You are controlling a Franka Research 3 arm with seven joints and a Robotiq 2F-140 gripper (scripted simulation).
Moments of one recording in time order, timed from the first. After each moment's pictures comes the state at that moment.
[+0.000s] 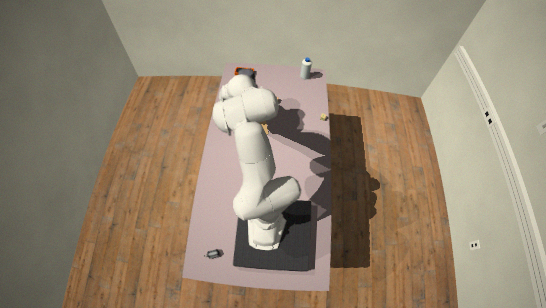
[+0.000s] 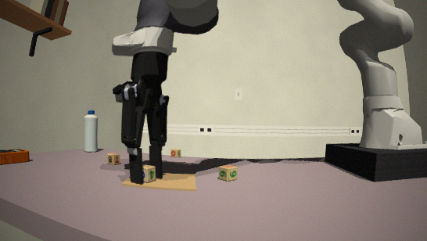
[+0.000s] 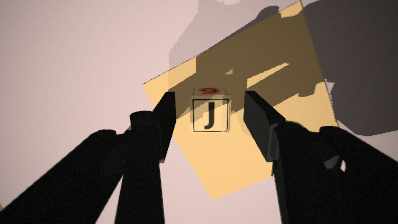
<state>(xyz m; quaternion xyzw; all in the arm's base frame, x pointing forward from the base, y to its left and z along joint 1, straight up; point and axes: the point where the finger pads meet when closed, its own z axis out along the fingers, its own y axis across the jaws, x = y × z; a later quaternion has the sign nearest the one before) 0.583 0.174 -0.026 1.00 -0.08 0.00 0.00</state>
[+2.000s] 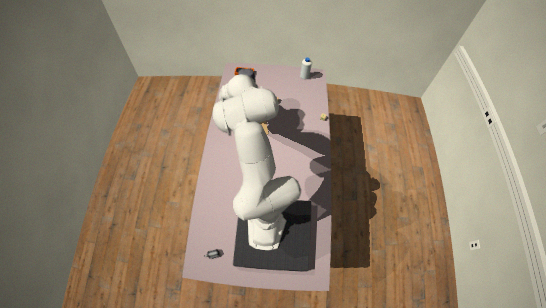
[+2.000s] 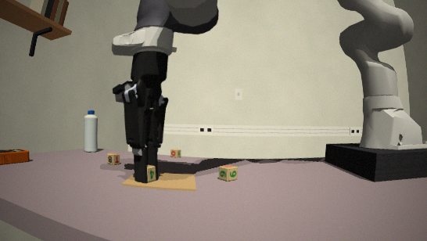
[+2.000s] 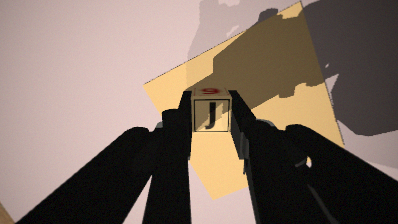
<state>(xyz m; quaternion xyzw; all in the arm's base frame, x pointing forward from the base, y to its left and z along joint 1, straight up) 0.584 0.174 -0.025 1.00 -0.08 0.00 0.00</state>
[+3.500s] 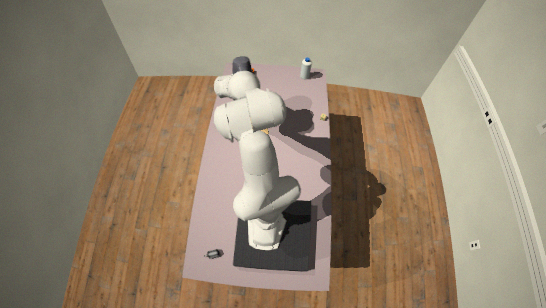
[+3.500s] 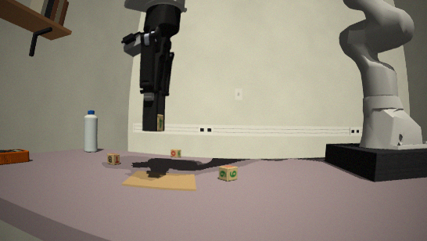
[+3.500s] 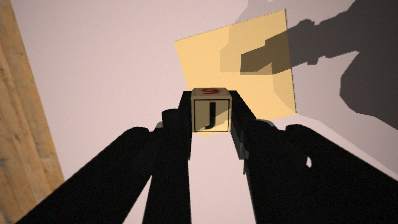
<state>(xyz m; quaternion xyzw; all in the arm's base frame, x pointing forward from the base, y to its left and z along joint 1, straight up) 0.560 0.186 0.074 1.00 0.02 0.00 0.00</state>
